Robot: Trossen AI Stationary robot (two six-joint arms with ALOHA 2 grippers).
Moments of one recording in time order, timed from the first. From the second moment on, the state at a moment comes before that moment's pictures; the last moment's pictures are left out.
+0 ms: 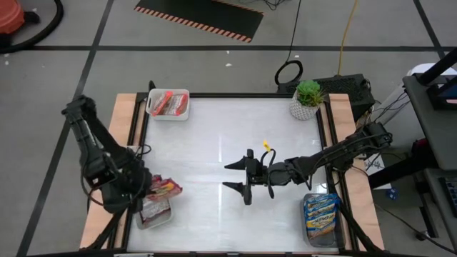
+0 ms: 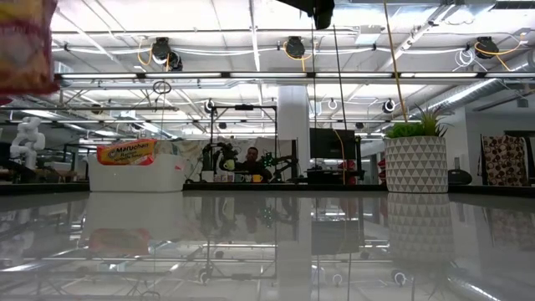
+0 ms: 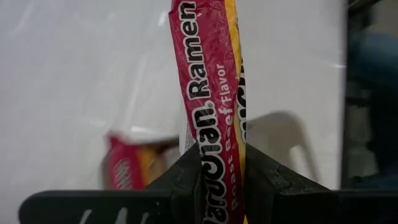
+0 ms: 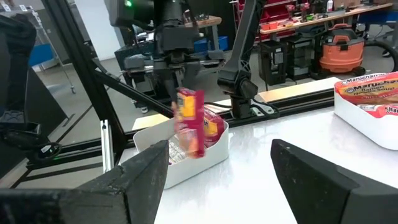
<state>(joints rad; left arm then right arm) -1.03 1.01 0.92 -1.07 -0.41 -1.15 0.35 1.56 0.96 0.48 0.39 0.29</state>
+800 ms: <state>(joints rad) -1.24 1.04 0.92 -1.23 -0.36 -1.54 0.35 1.56 0.96 0.44 0.39 0.32</state>
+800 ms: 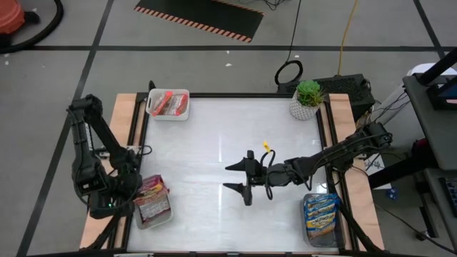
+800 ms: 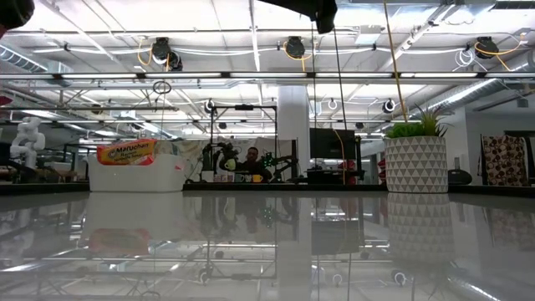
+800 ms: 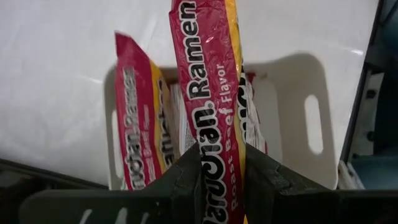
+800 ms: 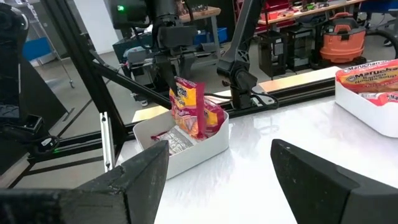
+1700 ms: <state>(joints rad) -1.35 1.09 0.92 -1.29 -0.40 -1.70 0.36 1.56 0.96 0.43 0.39 0.32</state>
